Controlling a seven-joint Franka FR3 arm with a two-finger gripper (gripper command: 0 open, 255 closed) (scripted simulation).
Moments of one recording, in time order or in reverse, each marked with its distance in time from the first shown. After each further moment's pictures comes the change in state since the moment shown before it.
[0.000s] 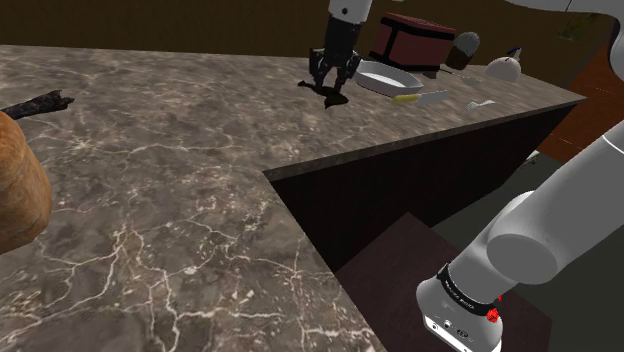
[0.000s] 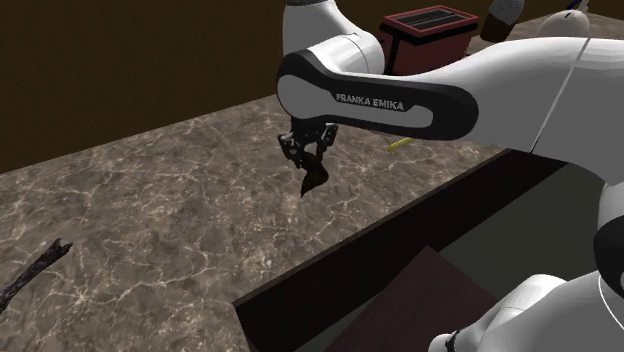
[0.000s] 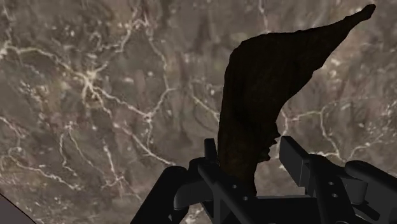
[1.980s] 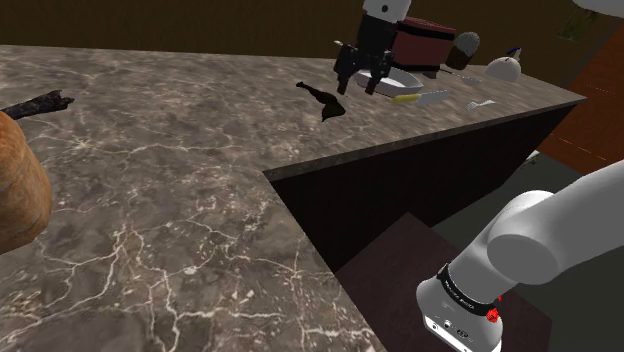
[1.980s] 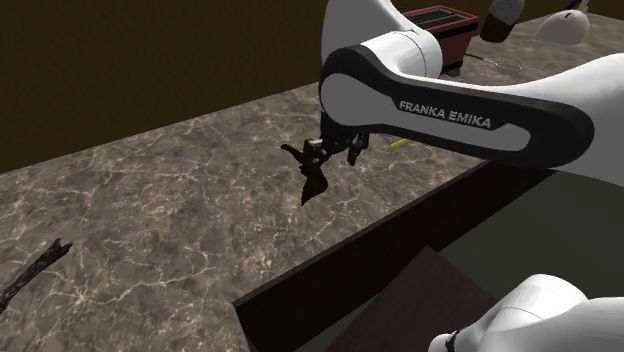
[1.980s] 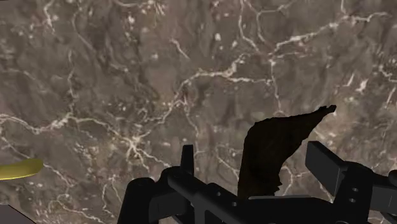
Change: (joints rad) arm 0.005 -0.246 -0.032 -0.198 0.054 -0.048 -0.081
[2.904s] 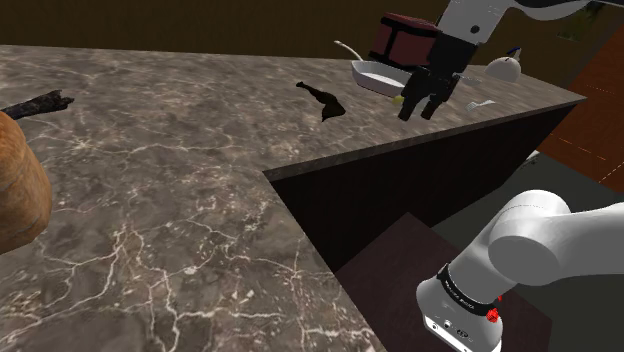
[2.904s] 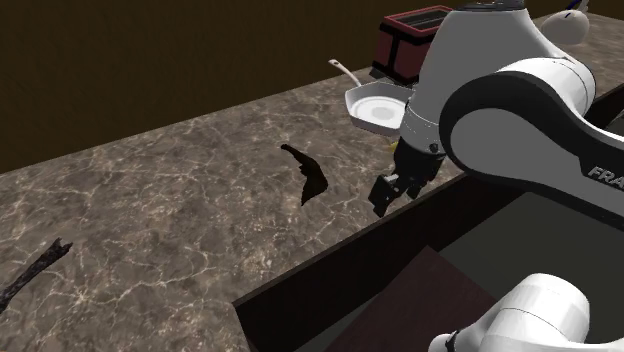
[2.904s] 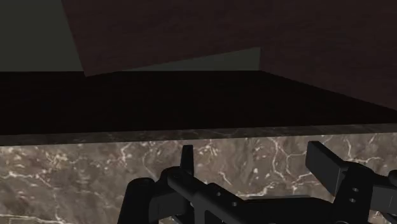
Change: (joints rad) arm 0.025 -0.477 -0.091 -0.339 0.039 -0.148 -0.136
